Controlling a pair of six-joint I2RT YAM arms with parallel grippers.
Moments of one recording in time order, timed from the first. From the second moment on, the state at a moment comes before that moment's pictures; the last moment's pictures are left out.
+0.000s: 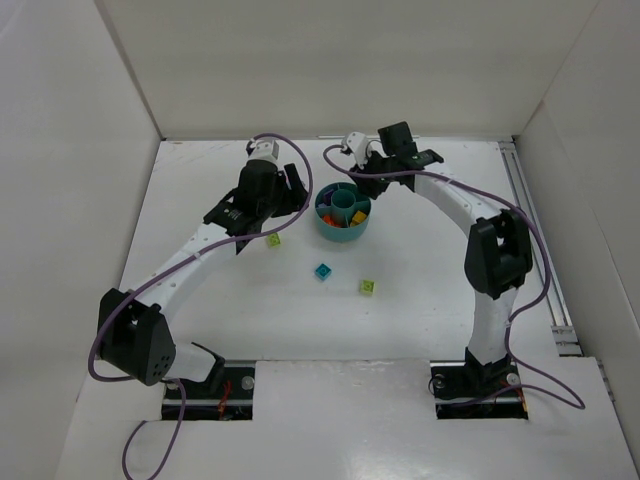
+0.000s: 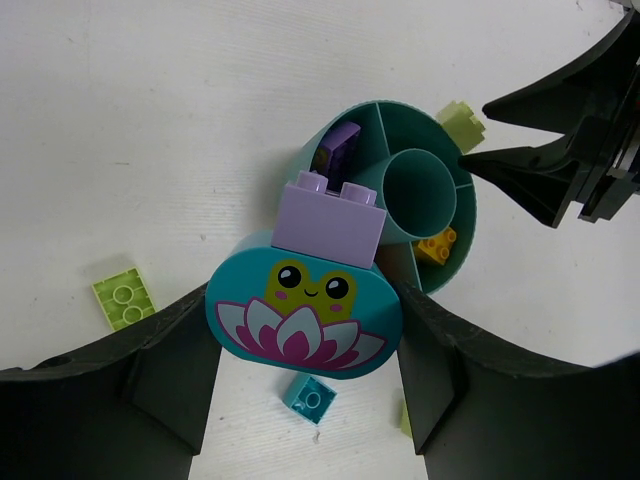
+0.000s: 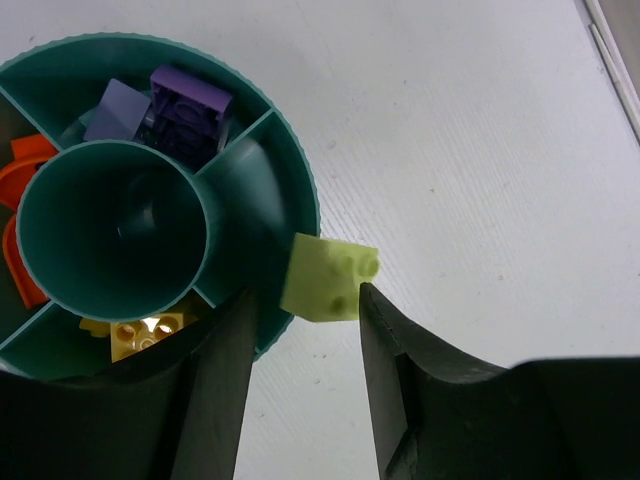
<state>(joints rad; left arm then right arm) -0.49 1.37 1.12 -0.26 -0.11 -0.56 0.41 1.99 1.73 -0.52 -0.29 -0.58</state>
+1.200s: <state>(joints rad) -0.49 1.37 1.09 -0.25 -0.07 -0.56 0.18 2.31 2.09 -0.43 0.00 -0.31</state>
